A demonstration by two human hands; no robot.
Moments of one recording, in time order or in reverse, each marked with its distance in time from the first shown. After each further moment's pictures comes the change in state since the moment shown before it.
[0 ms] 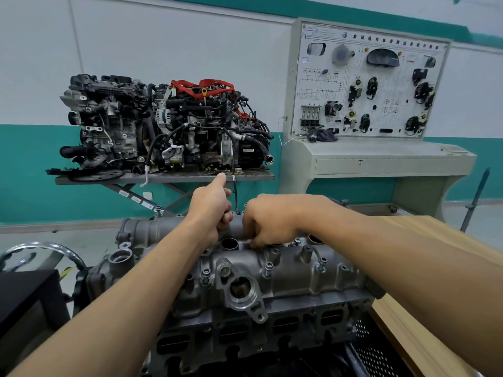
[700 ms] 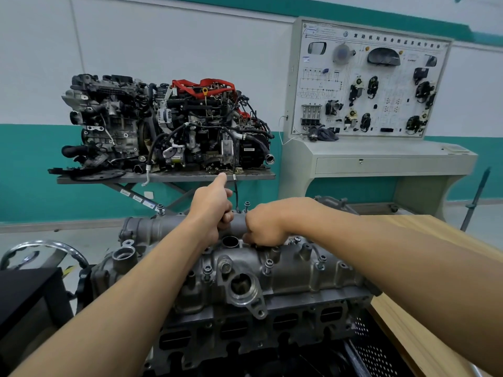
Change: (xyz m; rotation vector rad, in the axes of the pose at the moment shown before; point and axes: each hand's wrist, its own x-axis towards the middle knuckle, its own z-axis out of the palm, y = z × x) left_hand -0.001 -0.001 -0.002 0.040 -0.003 -0.006; right_hand 0.011 -0.009 0.005 -0.074 -0.174 0.089
